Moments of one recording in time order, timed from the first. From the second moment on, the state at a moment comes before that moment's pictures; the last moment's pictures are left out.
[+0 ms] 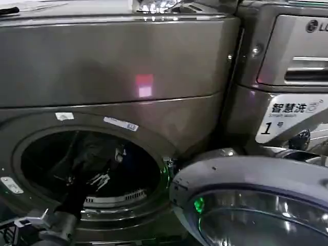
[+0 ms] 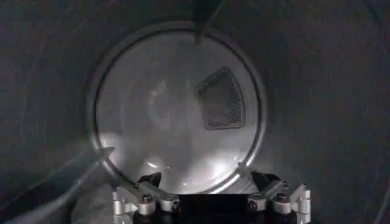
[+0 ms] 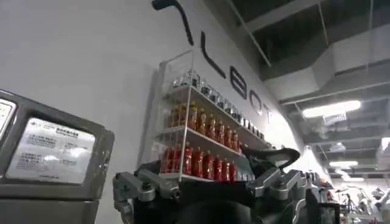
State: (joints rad) left arm 1.45 -1.47 -0.70 -2.35 -0.34 0.44 0.11; right arm -1.69 0.92 2.24 1.92 0.87 -0.34 -0.10
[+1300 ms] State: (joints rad) left arm 0.67 -1.36 -0.50 -1.52 -0.32 0.31 0.06; right arm -1.77 0.93 2.36 1.93 0.87 -0.35 -0.13
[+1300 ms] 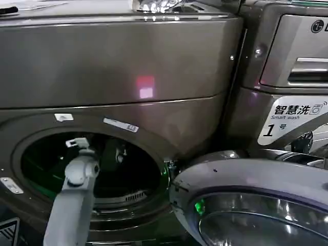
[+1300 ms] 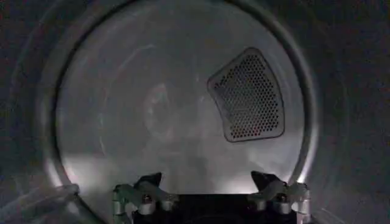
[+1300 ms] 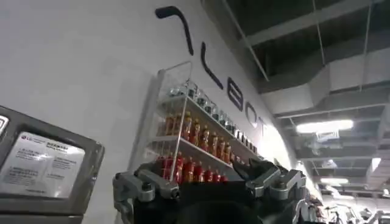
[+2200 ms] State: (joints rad) left arm 0.15 -1.32 -0.23 -0.80 -0.18 0.27 0.33; right arm -1.76 0.93 2.35 1.91 0.87 -0.34 -0.14
